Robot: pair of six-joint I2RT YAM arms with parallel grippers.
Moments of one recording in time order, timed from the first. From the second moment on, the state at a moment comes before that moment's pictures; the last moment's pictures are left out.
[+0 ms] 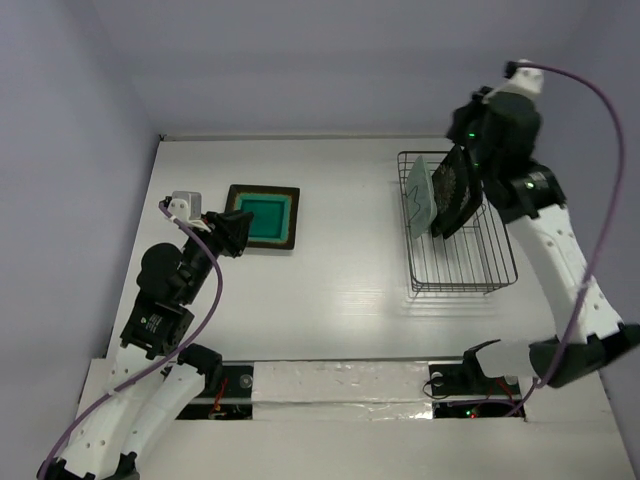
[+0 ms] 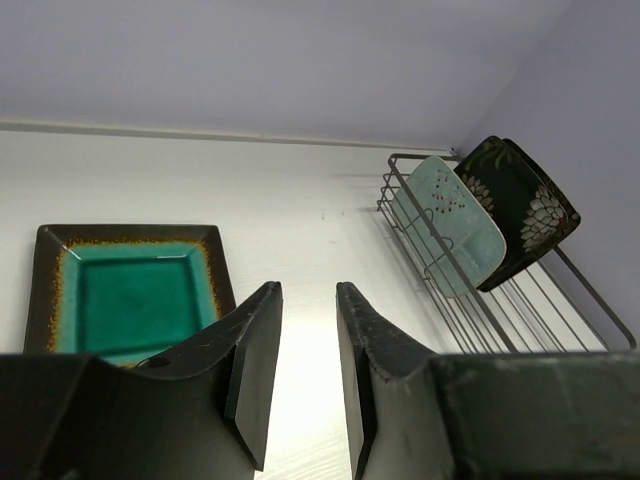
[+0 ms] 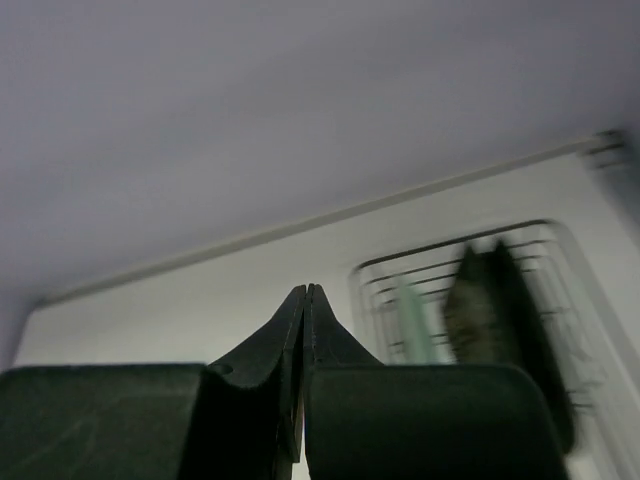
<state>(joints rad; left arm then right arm) -0.40 0.55 0.73 -0.15 0.00 -0.37 0.39 1.36 1.67 -0.43 0.37 0.40</state>
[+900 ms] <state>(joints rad) -0.40 0.57 0.73 -0.15 0.00 -0.37 0.12 1.62 1.67 -0.80 0.34 0.16</state>
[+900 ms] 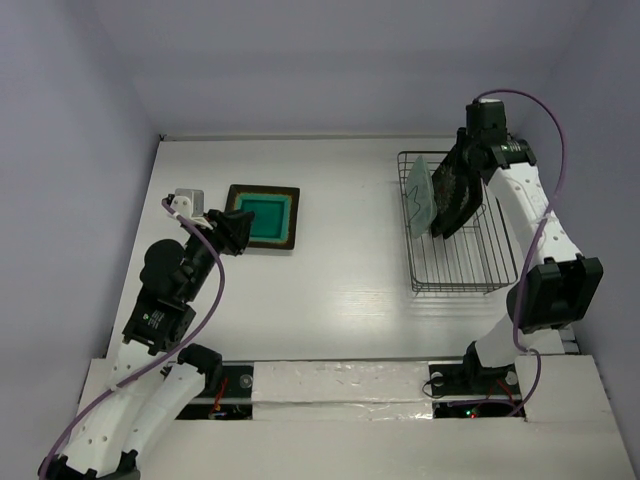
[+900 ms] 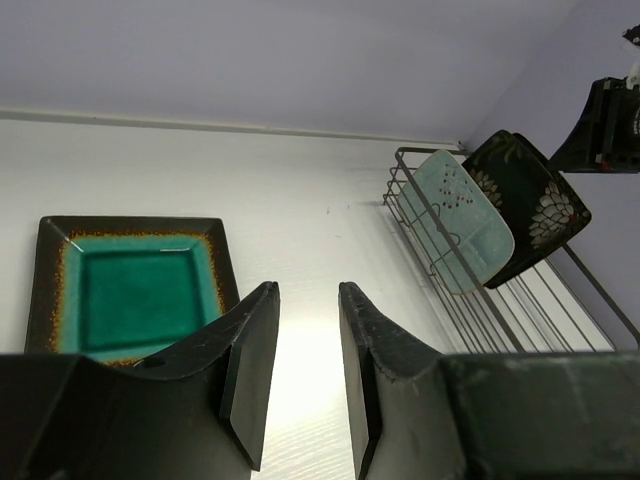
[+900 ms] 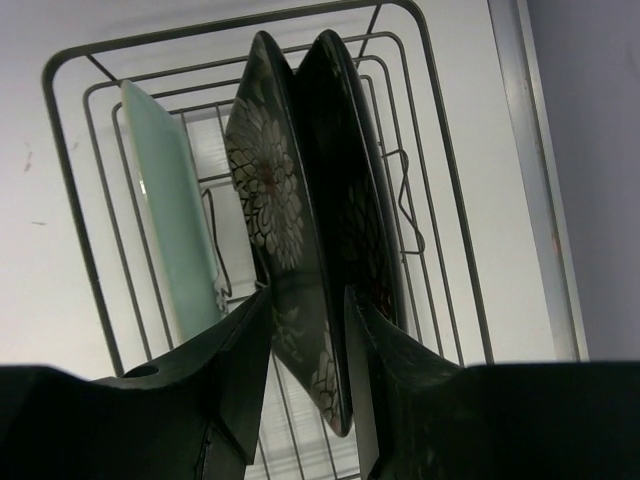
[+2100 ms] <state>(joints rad) -0.38 0.58 0.73 -0.15 0.01 -0.37 0.08 1.83 1.83 -0.91 0.35 0.01</state>
